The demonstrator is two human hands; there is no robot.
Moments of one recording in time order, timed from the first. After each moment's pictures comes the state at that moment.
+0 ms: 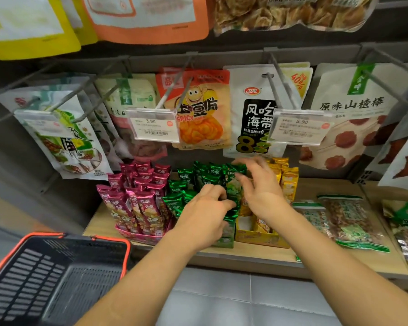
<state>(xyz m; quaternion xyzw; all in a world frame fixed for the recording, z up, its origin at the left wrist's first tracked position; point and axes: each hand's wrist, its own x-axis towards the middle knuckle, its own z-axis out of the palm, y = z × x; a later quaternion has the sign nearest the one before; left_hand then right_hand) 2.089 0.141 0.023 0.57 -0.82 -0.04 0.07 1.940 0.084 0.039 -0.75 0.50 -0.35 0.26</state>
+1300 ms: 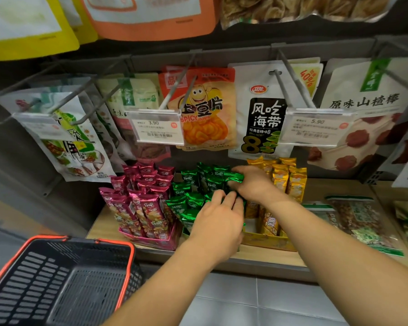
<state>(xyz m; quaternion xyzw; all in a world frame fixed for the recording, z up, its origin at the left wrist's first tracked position) 2.068 0.146 0.025 0.59 -0.81 0.01 -0.03 1.968 0.027 0.015 -0.75 0.59 -0.11 0.29</state>
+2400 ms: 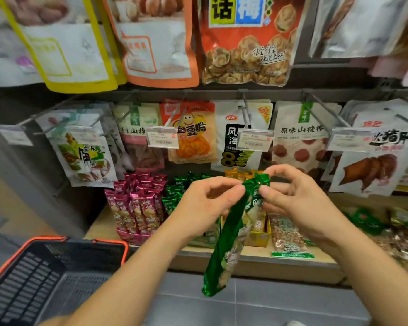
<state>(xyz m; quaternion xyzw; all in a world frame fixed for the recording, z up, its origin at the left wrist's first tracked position) 2.047 0.222 0.136 0.48 -0.61 -0.45 0.45 1.854 0.199 0.148 -0.57 0.40 -0.43 0.58</state>
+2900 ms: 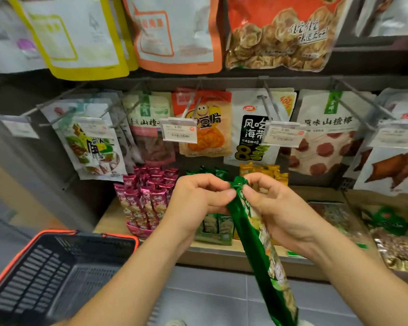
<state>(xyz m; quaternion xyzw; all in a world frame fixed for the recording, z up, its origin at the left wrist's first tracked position) 2.081 0.222 0.138 0.49 -0.46 -0.51 0.54 1.915 0.195 0.129 -0.44 0.31 -0.36 0.76</state>
